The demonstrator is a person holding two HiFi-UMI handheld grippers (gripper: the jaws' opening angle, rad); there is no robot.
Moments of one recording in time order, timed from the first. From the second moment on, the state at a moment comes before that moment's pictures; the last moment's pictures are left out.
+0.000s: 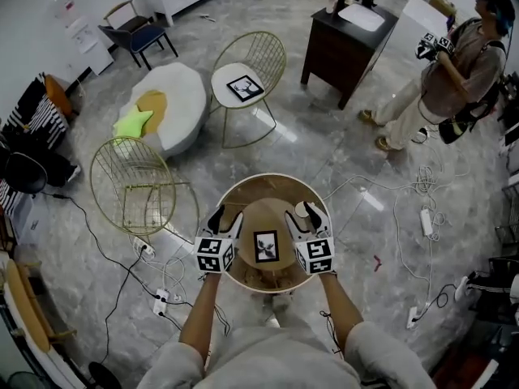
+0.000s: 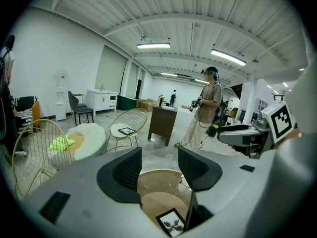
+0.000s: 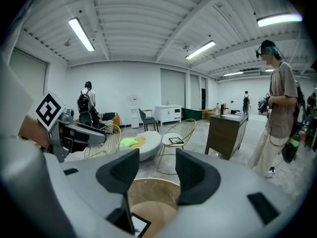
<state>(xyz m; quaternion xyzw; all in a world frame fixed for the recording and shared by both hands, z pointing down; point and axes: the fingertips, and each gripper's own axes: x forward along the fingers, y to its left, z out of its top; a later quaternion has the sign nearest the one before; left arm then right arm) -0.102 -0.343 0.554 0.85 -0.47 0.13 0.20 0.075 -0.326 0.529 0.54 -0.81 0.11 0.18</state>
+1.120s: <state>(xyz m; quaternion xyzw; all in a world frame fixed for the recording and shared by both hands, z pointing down) -0.091 -0.267 0.681 0.83 -0.44 0.19 0.30 0.062 -0.258 0.665 0.51 -0.79 0.21 0.25</state>
